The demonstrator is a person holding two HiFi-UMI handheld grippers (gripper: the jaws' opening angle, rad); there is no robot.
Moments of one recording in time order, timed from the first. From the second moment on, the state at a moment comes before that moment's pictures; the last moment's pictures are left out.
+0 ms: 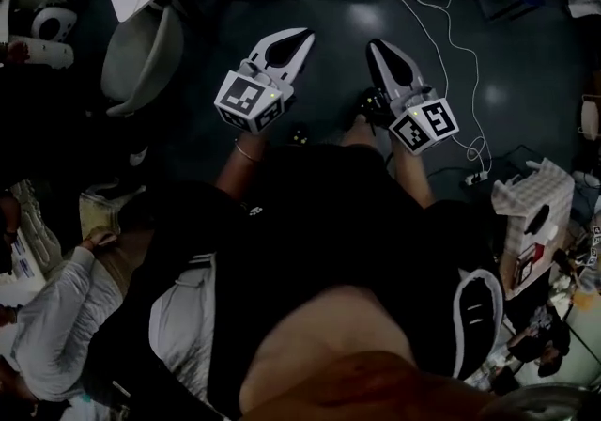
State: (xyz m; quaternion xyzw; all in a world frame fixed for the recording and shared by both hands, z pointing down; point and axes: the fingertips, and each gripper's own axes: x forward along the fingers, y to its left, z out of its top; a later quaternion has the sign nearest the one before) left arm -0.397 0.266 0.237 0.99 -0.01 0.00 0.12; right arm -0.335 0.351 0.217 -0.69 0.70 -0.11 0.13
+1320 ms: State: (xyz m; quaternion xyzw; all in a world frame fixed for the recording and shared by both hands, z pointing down) left arm -0.282 0.202 0.233 0.98 -0.15 0.02 0.08; right arm -0.178 0.264 0.233 -0.59 0.77 -0.15 0.19
